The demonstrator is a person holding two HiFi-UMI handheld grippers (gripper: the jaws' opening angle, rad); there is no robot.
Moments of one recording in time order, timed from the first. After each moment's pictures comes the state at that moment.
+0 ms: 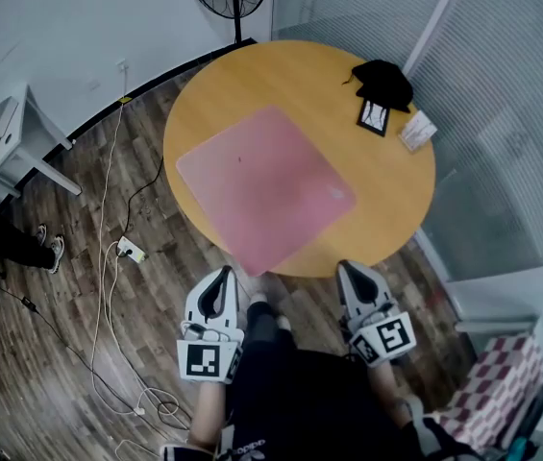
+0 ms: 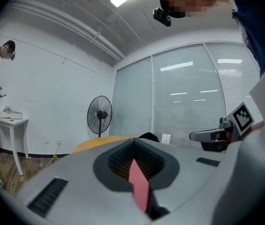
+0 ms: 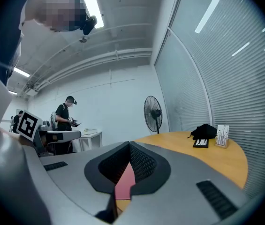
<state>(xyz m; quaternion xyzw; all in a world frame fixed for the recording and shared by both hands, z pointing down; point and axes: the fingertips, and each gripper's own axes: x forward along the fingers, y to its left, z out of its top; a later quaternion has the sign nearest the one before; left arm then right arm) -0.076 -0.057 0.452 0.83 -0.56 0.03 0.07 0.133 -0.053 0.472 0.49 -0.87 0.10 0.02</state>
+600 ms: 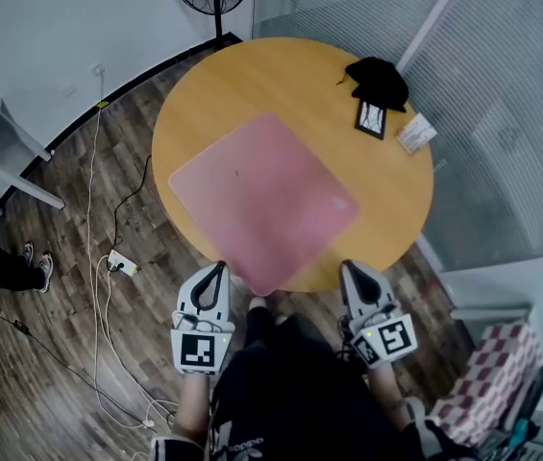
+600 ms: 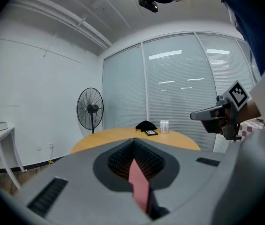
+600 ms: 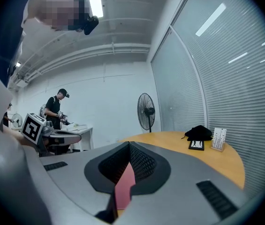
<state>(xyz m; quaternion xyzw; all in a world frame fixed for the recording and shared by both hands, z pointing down) -0.116 -0.131 0.479 0.86 -0.49 0.10 0.04 0.106 -0.098 0.469 0.54 -0.84 0.09 0.05</state>
